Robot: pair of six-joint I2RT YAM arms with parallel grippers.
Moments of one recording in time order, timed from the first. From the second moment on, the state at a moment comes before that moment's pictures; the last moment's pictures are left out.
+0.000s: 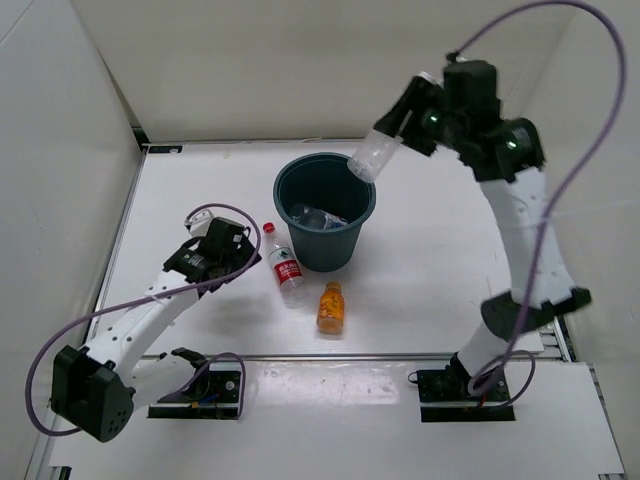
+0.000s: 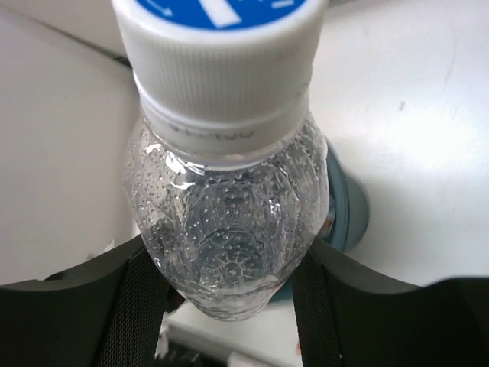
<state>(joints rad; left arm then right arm) -0.46 1.06 0.82 -0.71 -0.37 -0.95 0.46 1.61 2.27 -1.13 -0.03 0.72</state>
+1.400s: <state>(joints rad) -0.37 1.57 0.78 -0.13 0.11 -0.78 0.60 1.24 1.73 -1.32 0.22 0.62</state>
